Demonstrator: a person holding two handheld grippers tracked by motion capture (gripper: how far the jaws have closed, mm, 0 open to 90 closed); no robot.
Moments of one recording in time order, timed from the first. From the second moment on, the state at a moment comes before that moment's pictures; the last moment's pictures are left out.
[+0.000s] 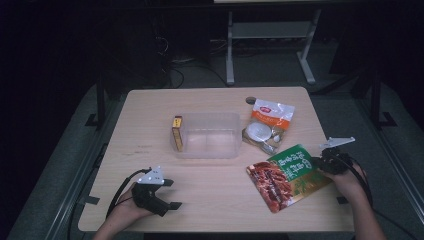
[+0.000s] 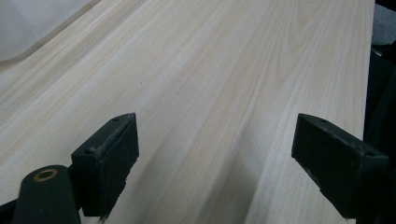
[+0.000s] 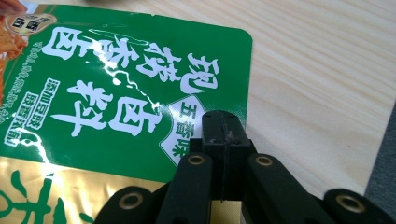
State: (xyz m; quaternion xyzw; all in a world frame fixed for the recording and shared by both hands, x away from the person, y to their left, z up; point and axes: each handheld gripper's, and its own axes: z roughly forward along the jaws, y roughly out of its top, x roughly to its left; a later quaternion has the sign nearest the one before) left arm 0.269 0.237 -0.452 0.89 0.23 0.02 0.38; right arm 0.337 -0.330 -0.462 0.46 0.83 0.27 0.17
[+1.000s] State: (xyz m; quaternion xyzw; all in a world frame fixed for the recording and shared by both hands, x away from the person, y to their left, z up) left arm 0.268 0.239 -0.451 0.89 0.23 0.03 0.39; right arm 0.306 -0.235 -0.456 0.30 0.91 0.29 0.07
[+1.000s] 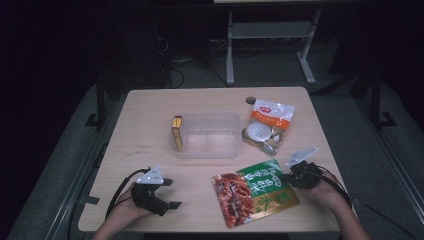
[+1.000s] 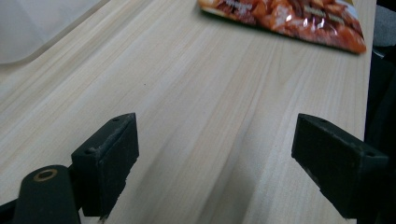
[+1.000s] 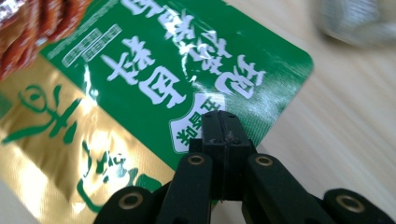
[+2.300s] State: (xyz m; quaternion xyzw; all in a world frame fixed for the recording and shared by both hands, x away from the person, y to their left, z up) left arm 0.286 0.163 -0.449 0.90 0.18 0.01 0.40; right arm 0.278 -0.212 -0.442 0.31 0.87 0.36 0.11
